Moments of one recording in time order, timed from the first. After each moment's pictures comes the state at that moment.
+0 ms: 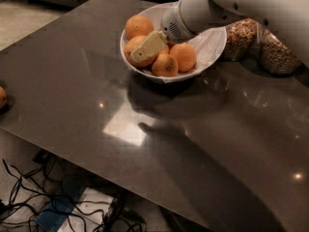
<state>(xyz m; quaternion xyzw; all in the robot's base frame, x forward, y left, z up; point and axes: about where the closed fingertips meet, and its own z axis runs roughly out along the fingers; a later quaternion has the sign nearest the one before) 0.654 -0.004 0.945 -0.46 0.77 0.16 0.41</state>
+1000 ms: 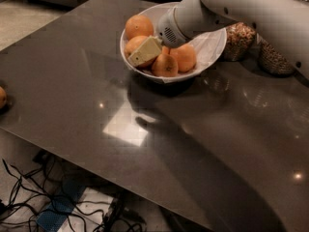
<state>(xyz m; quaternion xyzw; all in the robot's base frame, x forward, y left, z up) 0.657 0.005 0.926 -0.46 0.78 0.17 0.39</state>
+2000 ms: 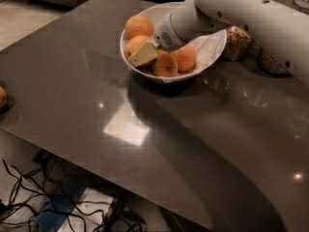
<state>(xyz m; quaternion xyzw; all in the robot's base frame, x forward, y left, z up) 0.660 0.013 0.909 -0.45 0.79 0.19 0.37</state>
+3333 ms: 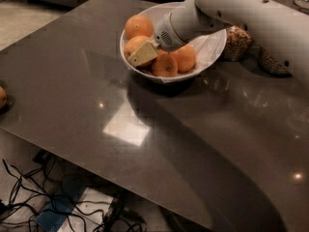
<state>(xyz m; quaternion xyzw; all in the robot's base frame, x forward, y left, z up) 0.661 0.015 0.910 -0.45 0.79 0.19 0.37</state>
